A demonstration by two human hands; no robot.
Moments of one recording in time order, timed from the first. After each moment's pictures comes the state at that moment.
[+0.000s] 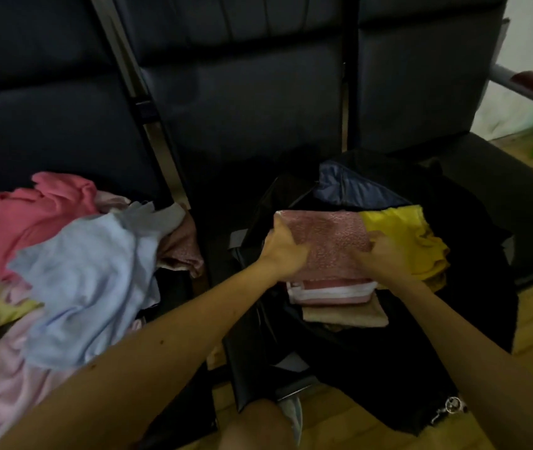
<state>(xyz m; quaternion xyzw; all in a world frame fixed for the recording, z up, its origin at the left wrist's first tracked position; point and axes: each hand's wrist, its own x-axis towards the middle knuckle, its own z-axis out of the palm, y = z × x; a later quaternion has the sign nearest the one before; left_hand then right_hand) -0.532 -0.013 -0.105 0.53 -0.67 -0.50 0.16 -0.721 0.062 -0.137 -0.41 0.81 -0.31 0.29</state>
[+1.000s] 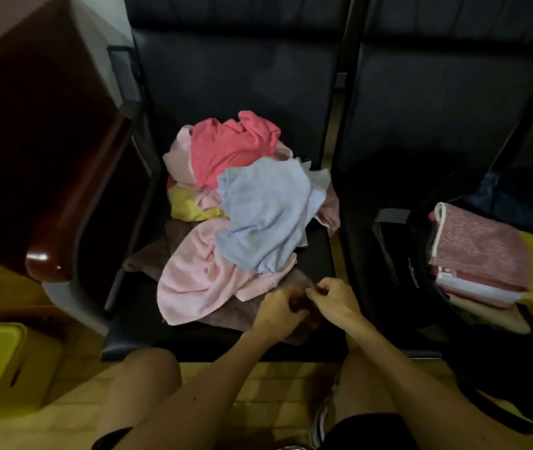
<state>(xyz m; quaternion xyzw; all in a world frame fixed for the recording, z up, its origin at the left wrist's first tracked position) -0.199 0.116 -0.208 0.59 -0.67 -0.42 0.18 -0.352 0.095 -0.190 -0.55 0.76 -0.11 0.34</state>
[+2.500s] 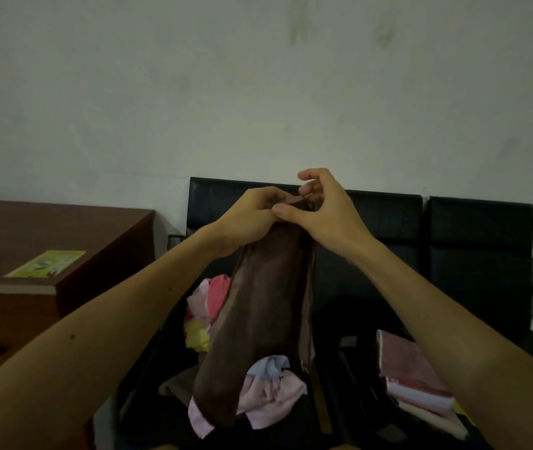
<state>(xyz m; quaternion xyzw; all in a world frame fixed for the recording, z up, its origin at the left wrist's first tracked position) -0.131 0.210 0.271 0.38 -0.75 -0.32 0.44 -0.294 0.233 0.280 -0.73 0.44 -0.50 0.15</state>
